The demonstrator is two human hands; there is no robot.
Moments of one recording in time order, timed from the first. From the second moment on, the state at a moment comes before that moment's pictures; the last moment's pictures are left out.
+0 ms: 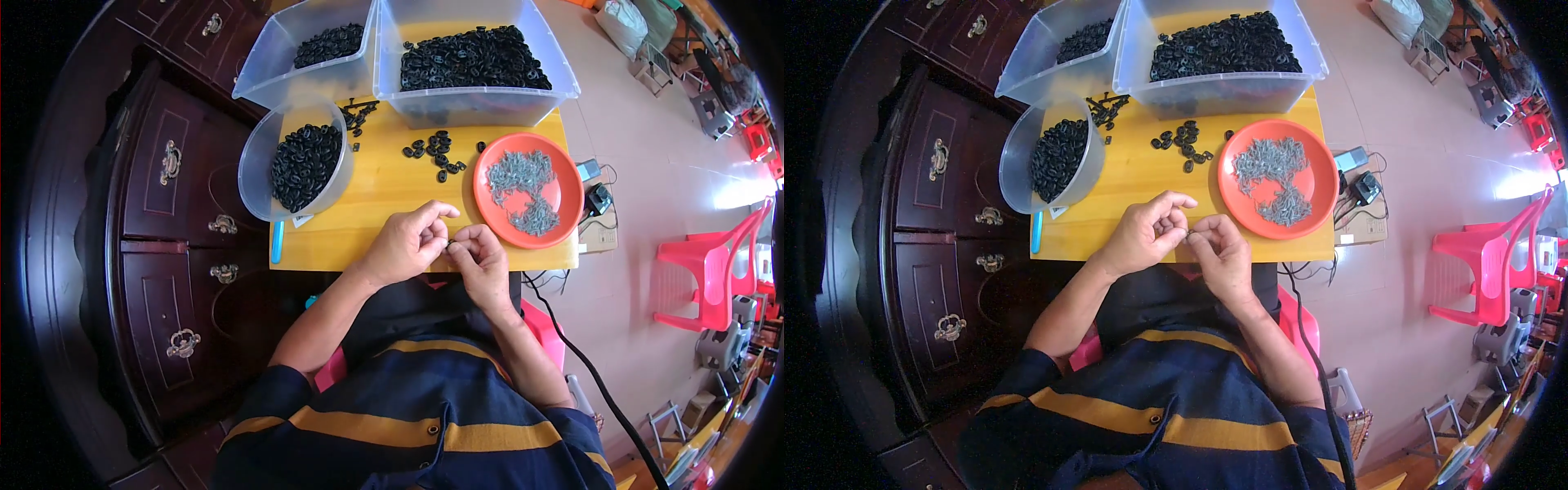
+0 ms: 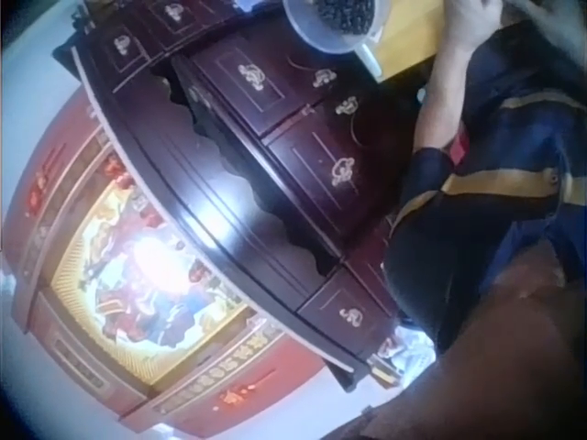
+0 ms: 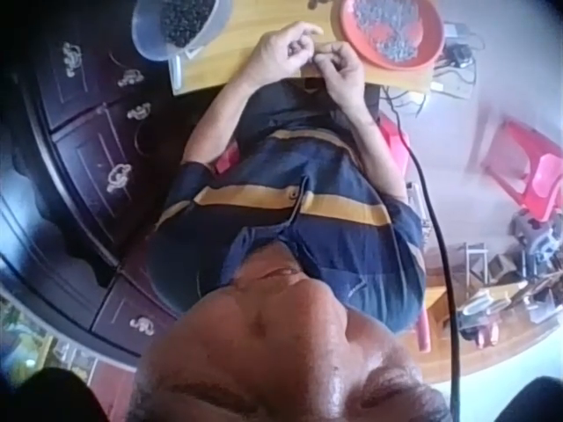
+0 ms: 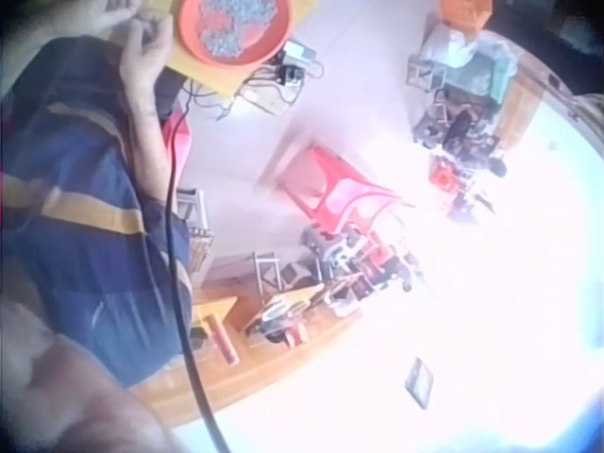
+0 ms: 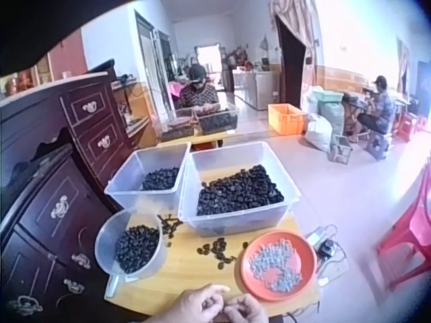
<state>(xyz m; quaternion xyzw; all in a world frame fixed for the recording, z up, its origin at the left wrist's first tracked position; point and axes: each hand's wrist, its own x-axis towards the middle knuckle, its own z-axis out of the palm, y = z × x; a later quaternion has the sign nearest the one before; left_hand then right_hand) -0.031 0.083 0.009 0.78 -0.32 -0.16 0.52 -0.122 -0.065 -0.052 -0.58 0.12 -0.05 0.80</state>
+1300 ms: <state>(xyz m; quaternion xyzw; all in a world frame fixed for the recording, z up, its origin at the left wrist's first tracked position) -0.023 0.094 -0.007 0.72 -0.25 -0.18 0.62 -0.117 -0.075 -0.027 -0.49 0.15 -0.02 0.86</state>
